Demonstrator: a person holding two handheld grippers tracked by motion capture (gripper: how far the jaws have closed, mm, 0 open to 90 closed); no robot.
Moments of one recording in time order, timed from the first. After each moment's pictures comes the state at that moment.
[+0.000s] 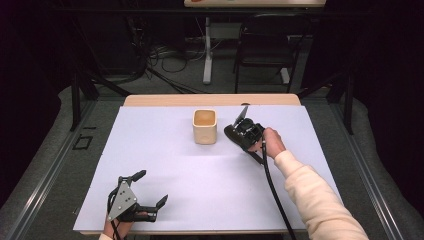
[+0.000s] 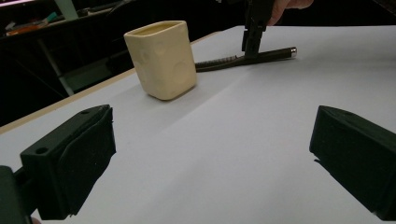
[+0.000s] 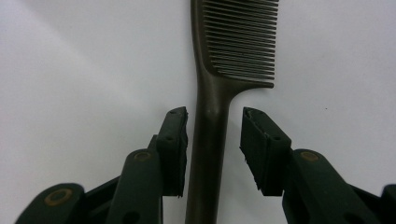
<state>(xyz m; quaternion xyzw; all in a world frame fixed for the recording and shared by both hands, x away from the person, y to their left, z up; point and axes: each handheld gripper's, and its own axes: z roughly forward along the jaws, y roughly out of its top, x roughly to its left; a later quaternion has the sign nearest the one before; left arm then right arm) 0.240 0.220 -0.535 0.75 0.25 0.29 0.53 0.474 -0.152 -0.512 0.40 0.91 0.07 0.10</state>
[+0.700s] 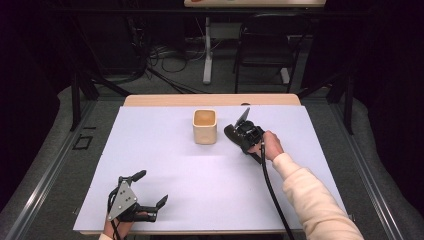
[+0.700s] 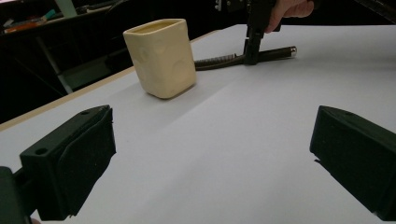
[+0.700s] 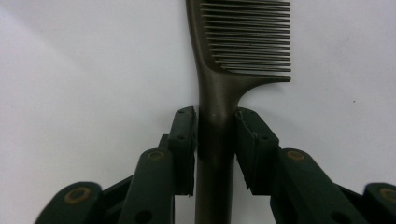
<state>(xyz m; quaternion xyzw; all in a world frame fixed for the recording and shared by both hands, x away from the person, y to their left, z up) 0.240 0.220 -0.535 0.75 0.25 0.29 0.53 0.477 -0.155 -0.527 0.44 0.89 0.08 0.07</state>
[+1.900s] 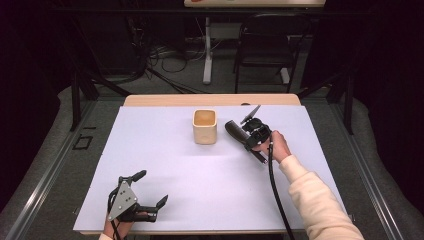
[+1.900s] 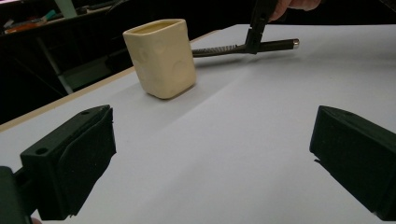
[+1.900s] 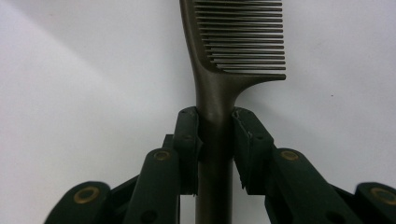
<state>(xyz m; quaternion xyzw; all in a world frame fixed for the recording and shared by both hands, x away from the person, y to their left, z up) 0.240 0.220 -0.534 0.75 0.25 0.29 0.53 0.468 -0.174 -0.511 0.46 0.87 0.15 0.07</state>
